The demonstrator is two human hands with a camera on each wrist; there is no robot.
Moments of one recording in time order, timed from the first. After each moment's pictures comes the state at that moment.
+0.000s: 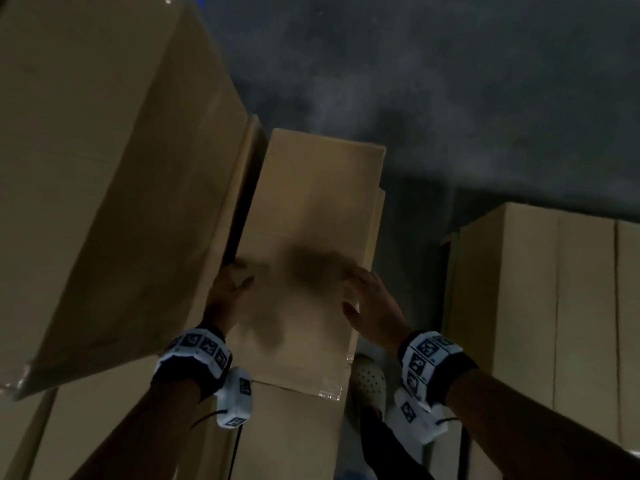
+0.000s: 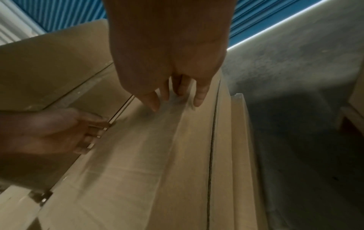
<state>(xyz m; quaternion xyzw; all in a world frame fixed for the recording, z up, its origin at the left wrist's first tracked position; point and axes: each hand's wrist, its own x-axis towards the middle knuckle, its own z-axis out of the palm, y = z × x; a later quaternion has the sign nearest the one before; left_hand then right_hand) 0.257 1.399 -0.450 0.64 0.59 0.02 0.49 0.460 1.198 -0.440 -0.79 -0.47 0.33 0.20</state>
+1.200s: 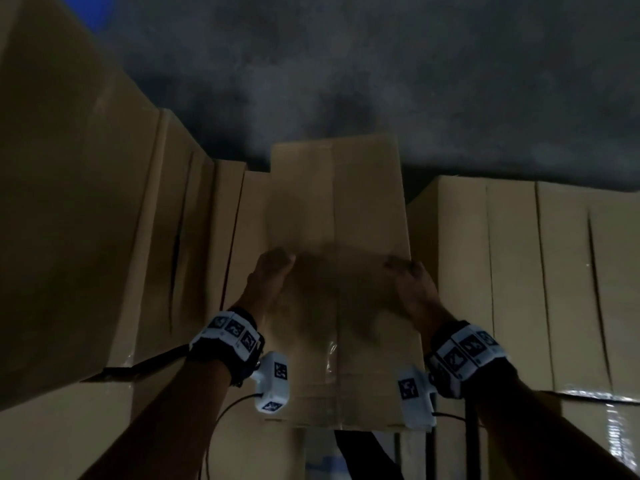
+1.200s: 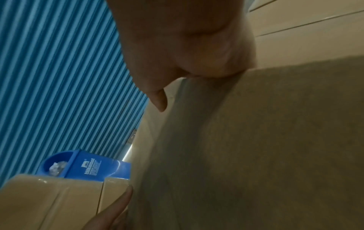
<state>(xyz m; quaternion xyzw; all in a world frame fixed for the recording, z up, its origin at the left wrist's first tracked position) 0.401 1.298 -0.449 0.54 0.56 -0.08 0.62 0.554 1.095 -0.423 -0.81 0.12 0.41 0.40</state>
